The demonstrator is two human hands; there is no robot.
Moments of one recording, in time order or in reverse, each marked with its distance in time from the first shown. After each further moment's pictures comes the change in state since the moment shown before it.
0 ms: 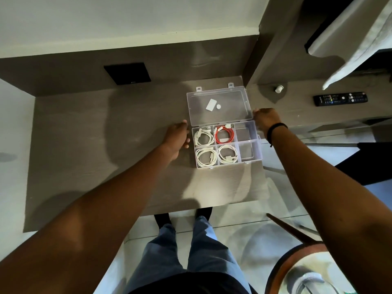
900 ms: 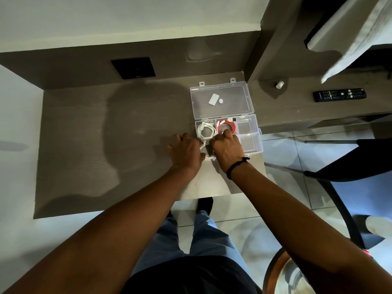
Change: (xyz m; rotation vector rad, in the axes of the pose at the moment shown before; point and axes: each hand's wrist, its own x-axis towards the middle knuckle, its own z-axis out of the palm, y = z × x) left_hand -0.075 -0.047 0.016 1.316 0.244 0.416; right_hand -0.150 0.018 0.093 -1.118 -0.024 -0.766
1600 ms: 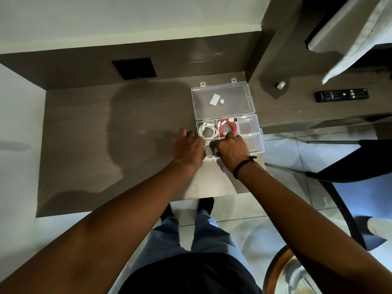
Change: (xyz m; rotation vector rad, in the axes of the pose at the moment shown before) left_hand 0.008 0.004 -0.019 0.138 -0.086 0.171; right_hand -0.002 0.013 -0.005 0.001 -0.054 -0.020
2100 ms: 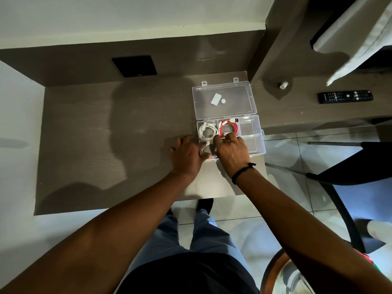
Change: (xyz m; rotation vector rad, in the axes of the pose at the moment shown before) left_hand -0.012 -0.001 0.030 -0.282 0.118 -0.118; right_hand -0.006 -0.002 0.014 0.011 0.113 0.013
